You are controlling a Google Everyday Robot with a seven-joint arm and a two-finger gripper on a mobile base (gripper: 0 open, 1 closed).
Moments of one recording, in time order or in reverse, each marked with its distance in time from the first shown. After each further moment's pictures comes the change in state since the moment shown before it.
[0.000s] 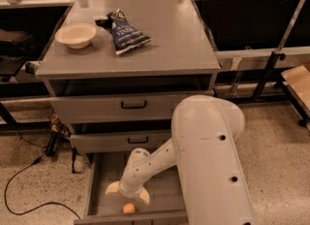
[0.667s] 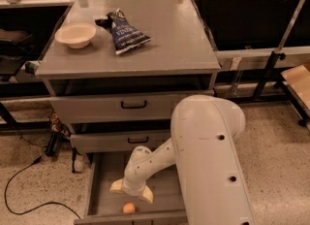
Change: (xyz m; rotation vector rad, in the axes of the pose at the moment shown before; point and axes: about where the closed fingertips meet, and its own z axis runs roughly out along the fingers) arm 0.009 0.015 0.000 -0.044 0.005 0.045
